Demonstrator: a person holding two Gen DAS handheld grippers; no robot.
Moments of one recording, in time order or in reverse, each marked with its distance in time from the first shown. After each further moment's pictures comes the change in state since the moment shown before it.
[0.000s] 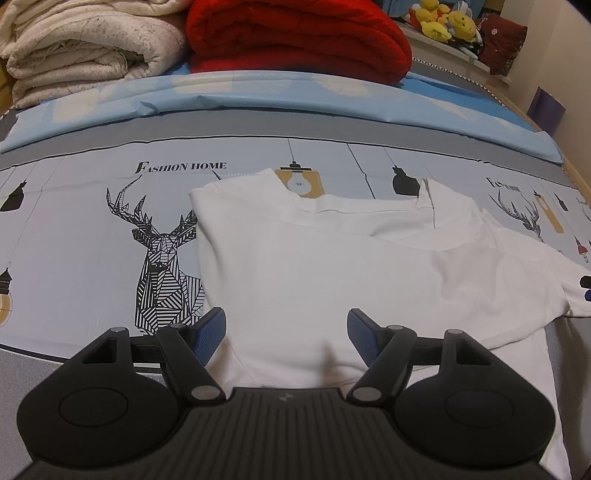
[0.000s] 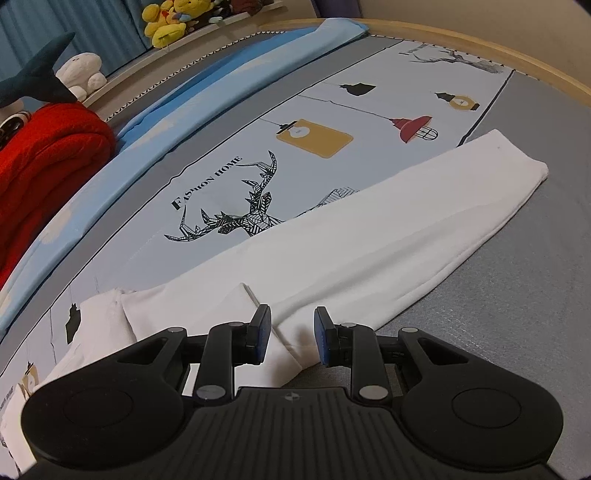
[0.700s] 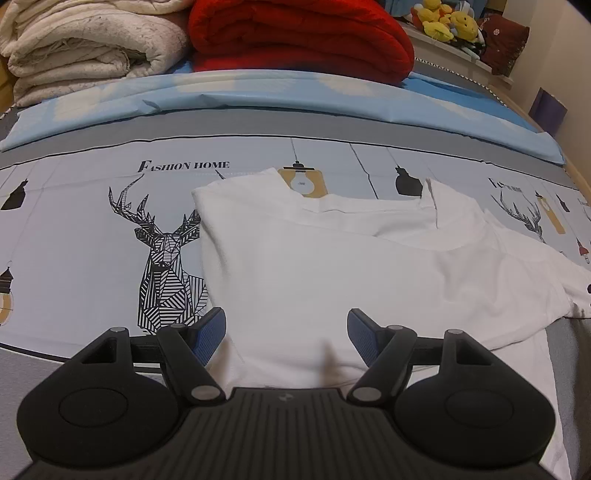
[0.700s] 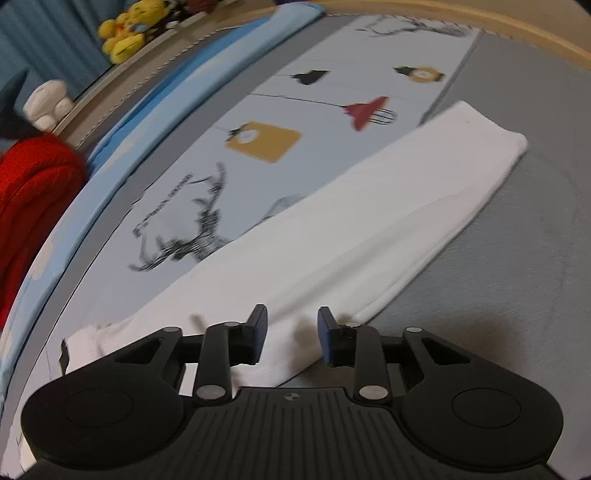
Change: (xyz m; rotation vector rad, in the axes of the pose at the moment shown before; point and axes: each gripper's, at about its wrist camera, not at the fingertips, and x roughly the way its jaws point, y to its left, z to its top) left arm 0.001 0.004 0.000 -0.004 0.005 0.002; right arm 0.017 -0.067 0.033 0.146 0.056 0.009
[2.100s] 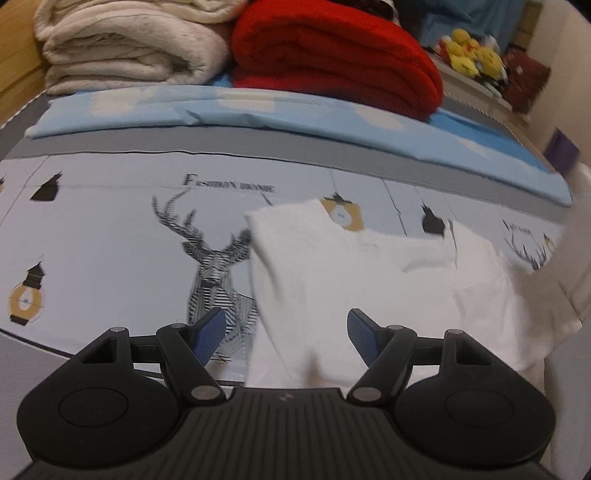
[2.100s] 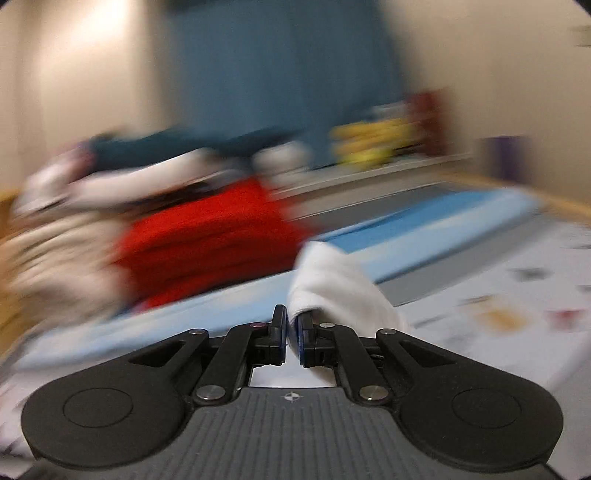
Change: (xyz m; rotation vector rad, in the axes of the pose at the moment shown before) left arm -0.028 0.050 0.013 -0.121 -0.051 0.014; right arm -0.111 0.193 -0.102 -0.573 -0.379 0.567
